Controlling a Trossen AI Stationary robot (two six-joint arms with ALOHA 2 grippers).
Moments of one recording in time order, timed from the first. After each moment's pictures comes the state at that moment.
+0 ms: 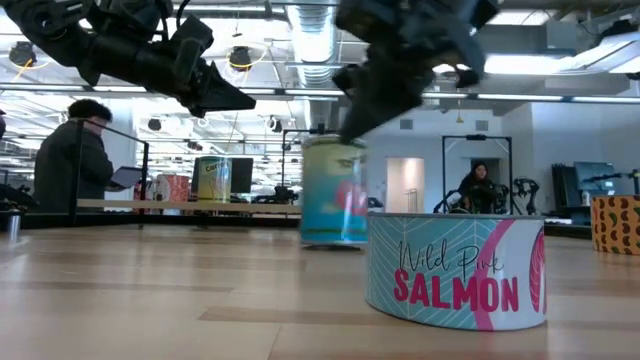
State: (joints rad) left arm 0.26 1.02 0.37 0.45 -0.04 0.08; right arm 0.14 1.75 1.20 -0.32 -0.05 -0.32
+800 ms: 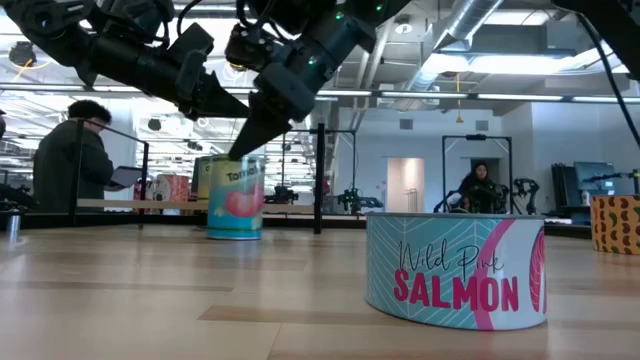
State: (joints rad) left arm 0.26 1.01 0.37 0.40 -0.12 0.08; right arm 0.00 2.16 1.76 -0.44 0.00 -0.32
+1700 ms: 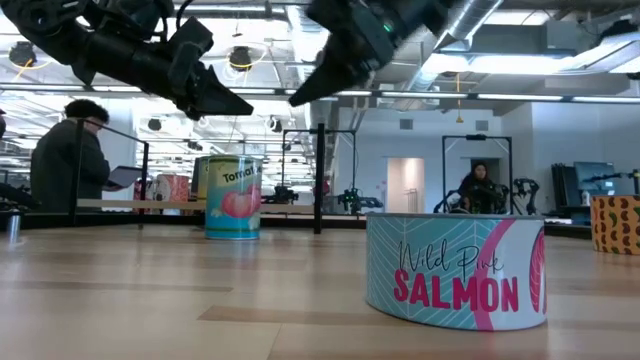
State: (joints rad) left arm 0.21 1.01 0.37 0.40 -0.10 0.06; right arm -0.04 1.73 1.27 -0.16 -0.10 -0.34
